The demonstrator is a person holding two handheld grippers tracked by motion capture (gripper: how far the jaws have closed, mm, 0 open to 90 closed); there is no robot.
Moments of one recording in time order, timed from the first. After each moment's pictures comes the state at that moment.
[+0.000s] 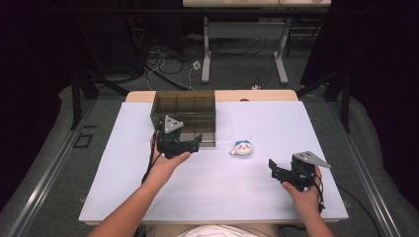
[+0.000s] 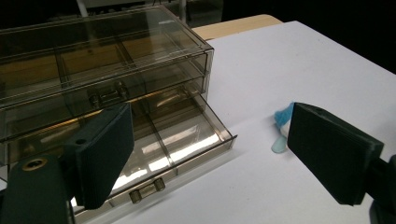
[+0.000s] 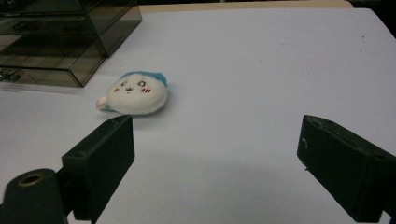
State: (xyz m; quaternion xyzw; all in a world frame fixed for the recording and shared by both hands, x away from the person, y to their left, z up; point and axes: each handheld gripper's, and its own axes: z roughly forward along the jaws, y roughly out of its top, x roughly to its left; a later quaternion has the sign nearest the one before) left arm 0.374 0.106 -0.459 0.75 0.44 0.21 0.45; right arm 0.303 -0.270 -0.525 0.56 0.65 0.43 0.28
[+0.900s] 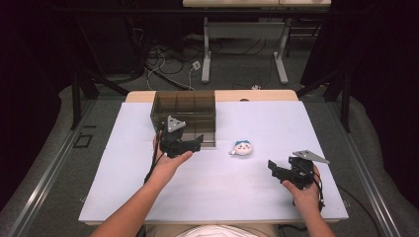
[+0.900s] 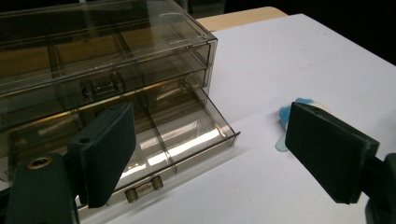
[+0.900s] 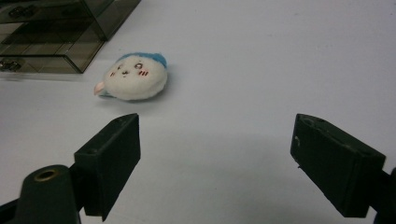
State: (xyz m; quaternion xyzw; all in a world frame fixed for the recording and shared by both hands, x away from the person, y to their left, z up) left arm 0.379 0.101 -0.469 0.75 0.45 0.21 0.44; right arm 0.314 -0.275 -0.534 0.59 0.65 0.43 0.22
